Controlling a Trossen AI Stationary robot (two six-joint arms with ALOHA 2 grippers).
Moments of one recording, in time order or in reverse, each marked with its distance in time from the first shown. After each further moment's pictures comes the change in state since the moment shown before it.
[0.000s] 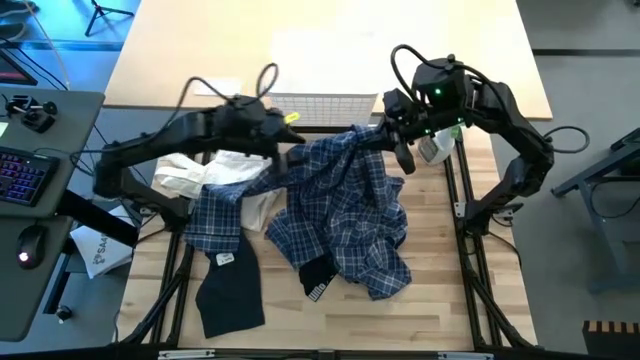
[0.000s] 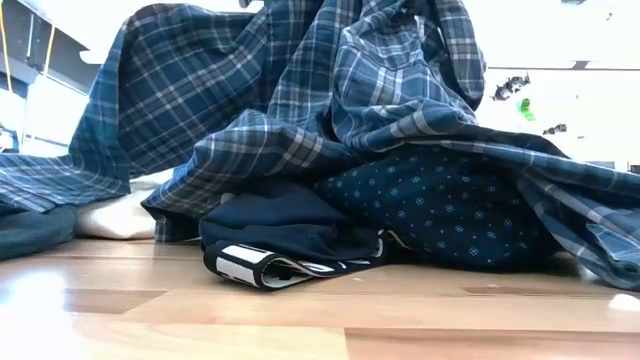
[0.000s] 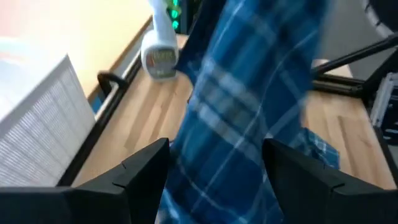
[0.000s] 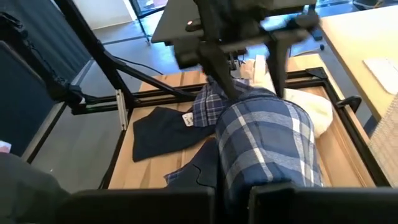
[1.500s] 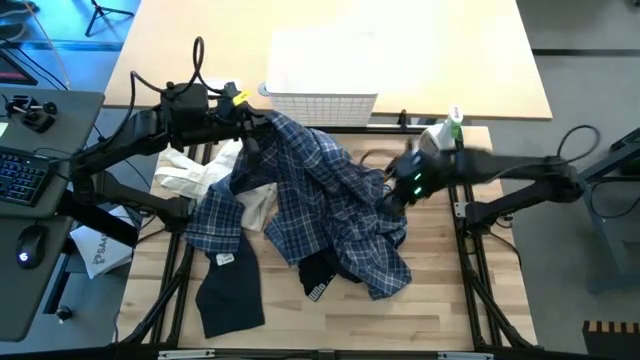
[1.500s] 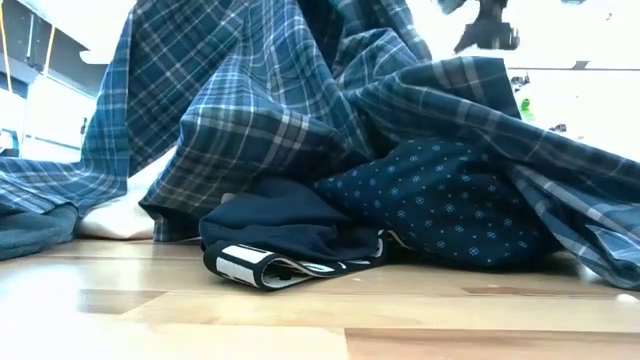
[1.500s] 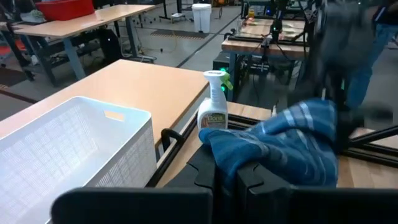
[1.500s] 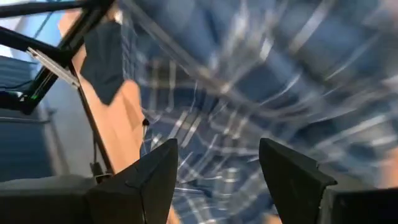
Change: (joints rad) left arm 0.008 -0.201 0.001 0.085 -0.224 0.021; right arm 0.215 -0.377 -1.039 0.293 0.227 0.747
